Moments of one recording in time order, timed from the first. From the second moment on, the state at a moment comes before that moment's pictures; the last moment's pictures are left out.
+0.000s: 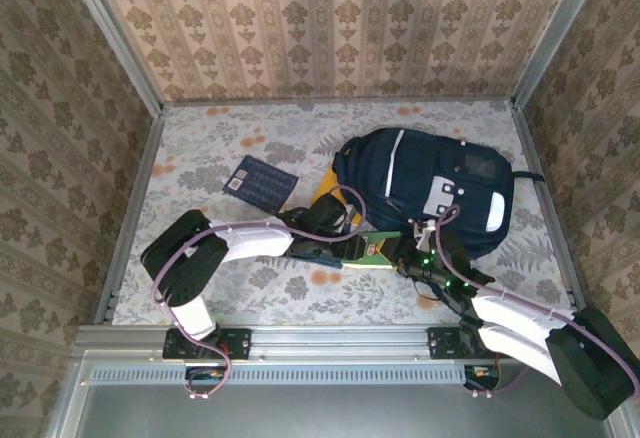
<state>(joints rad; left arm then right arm) -0.96 1.72 0.89 -0.11 0.26 -0.62 0.50 0.95 0.10 0.38 -0.35 1.23</state>
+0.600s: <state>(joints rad) -0.86 1.61 0.75 -0.06 0.26 -0.69 0.50 0.68 0.11 0.06 -0.24 1.11</state>
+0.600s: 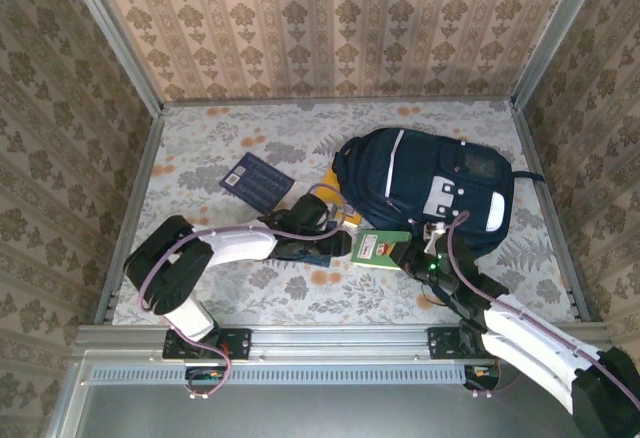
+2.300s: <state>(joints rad) -0.67 0.98 0.76 -0.30 0.56 -0.88 0.96 0.84 0.65 -0.24 0.11 -0.37</state>
